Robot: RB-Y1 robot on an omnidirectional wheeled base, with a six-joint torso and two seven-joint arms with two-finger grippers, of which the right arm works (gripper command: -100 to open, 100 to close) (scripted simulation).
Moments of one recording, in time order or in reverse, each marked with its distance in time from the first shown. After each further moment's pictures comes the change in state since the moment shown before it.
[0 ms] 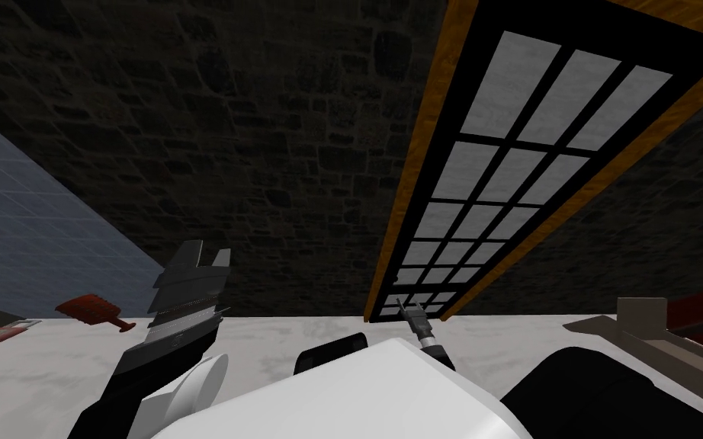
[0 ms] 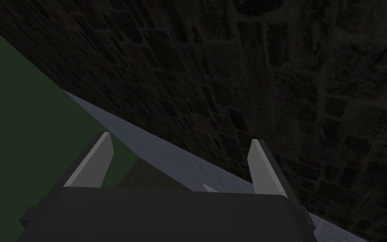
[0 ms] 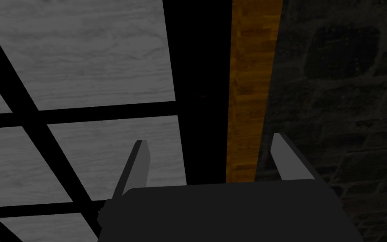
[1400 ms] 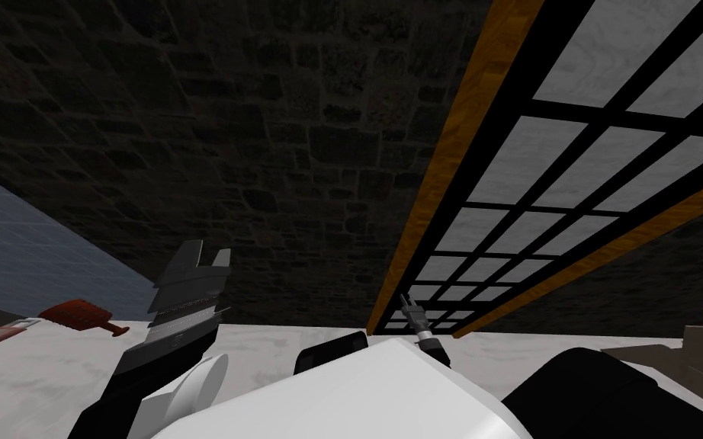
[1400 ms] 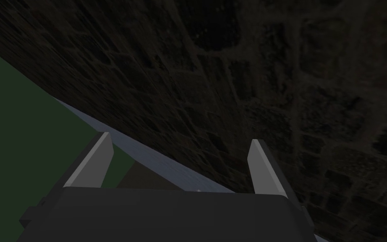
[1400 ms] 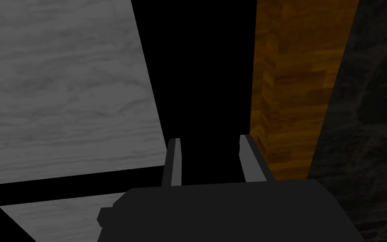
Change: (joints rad) arm -0.041 0.003 -0.011 0.015 -0.012 0.030 -0.030
